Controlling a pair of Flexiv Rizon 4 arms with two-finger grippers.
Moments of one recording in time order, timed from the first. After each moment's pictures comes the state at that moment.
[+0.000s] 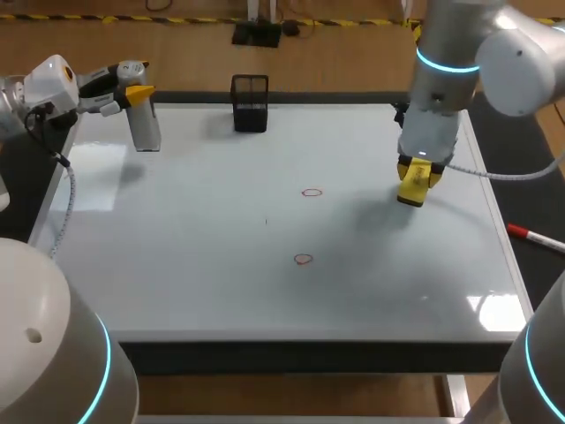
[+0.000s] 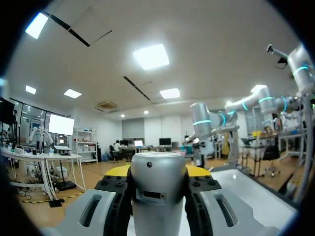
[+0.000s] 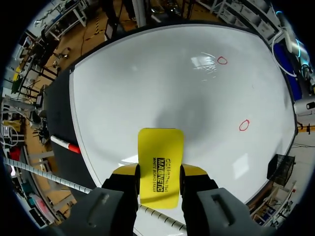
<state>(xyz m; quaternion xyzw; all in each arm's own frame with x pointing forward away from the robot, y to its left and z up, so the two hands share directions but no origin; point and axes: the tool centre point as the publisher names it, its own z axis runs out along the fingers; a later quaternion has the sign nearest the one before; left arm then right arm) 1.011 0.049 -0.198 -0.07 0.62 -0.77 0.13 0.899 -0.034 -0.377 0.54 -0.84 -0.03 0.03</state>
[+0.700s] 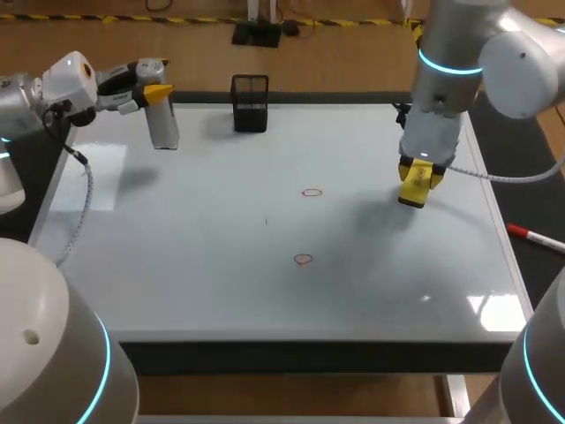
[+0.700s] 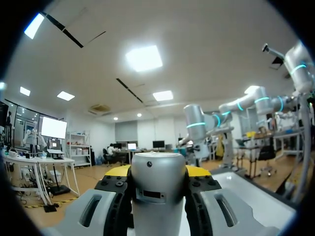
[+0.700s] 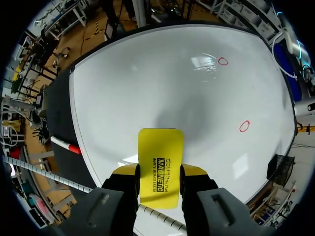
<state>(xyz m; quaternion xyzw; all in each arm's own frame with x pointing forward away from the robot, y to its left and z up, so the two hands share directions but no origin) 0.999 0.008 -0.186 -0.04 0.62 -0.78 0.11 0.897 -0.035 -0.377 0.54 -0.84 -0.03 0.02</state>
